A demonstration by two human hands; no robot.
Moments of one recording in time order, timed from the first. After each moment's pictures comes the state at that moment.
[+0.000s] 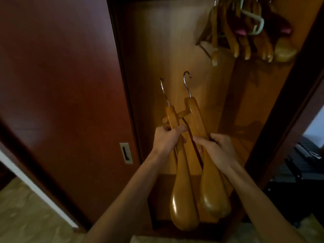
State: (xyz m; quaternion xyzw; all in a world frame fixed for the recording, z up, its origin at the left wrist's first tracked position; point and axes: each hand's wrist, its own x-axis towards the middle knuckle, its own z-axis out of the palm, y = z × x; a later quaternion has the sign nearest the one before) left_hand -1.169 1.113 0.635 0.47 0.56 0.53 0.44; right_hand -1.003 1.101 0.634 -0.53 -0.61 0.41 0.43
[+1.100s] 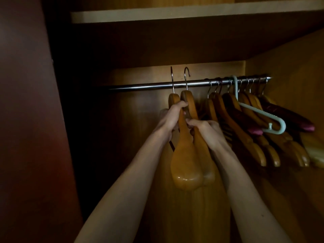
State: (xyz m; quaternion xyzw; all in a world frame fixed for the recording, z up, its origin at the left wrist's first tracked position) left_hand -1.200 1.461 0.883 0.61 0.42 0.58 0.34; right_hand -1.067 1.411 0.848 -0.43 -0.58 0.36 0.60
